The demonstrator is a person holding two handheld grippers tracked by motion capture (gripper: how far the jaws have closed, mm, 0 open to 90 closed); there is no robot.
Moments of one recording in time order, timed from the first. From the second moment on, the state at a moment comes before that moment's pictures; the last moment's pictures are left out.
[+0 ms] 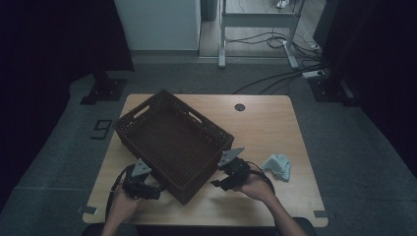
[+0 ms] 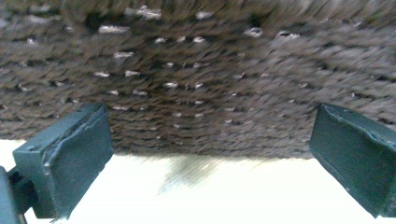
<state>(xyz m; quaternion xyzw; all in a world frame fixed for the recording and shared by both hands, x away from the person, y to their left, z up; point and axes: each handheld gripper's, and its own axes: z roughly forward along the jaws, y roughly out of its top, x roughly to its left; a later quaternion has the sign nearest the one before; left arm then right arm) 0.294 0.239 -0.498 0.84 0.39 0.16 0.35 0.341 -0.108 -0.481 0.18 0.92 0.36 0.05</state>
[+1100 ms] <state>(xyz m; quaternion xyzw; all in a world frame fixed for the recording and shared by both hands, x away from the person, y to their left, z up) 0.295 0.241 -0.497 0.82 0.42 0.16 0.35 0.378 -0.278 -0.522 0.45 0.85 0.24 0.14</state>
